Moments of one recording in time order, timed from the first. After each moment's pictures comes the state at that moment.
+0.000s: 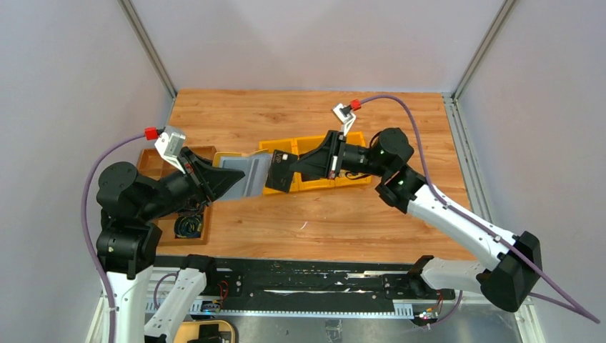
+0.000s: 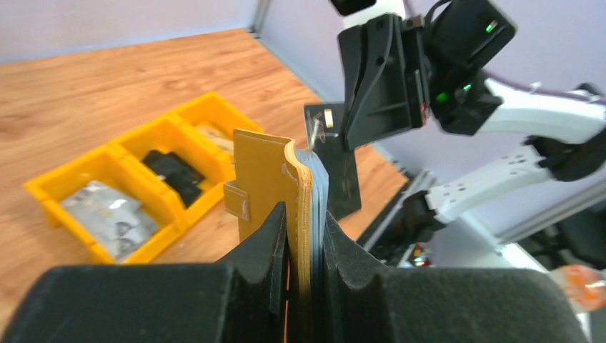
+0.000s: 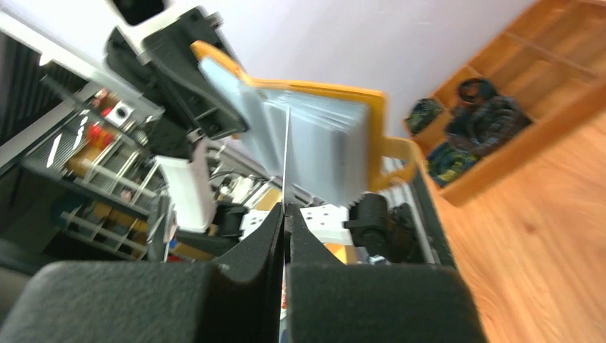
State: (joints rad) left arm -0.11 0.62 1.20 -0.57 0.81 -0.45; right arm 0.80 1.19 1.01 0.43 -0.68 1.02
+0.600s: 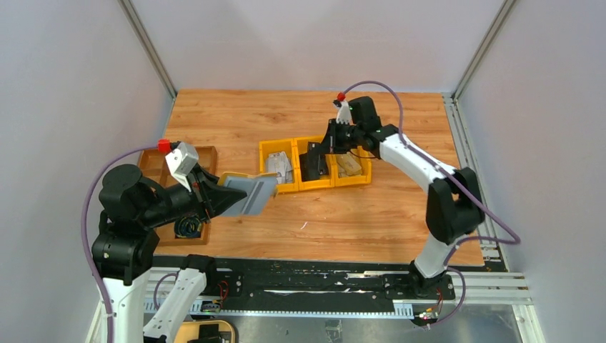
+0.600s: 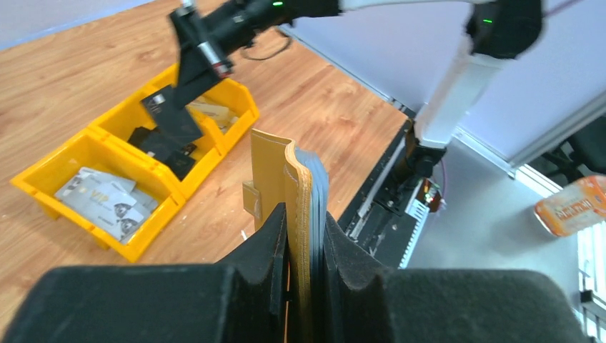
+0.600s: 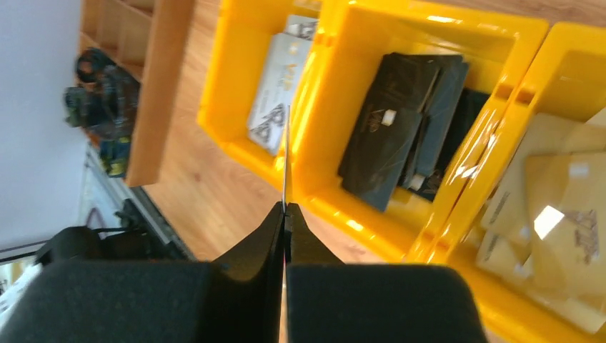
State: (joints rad) left arm -0.11 0.62 1.25 -0.80 0.91 -0.15; right arm 0.46 1.64 1.30 -0.29 -0.52 0.44
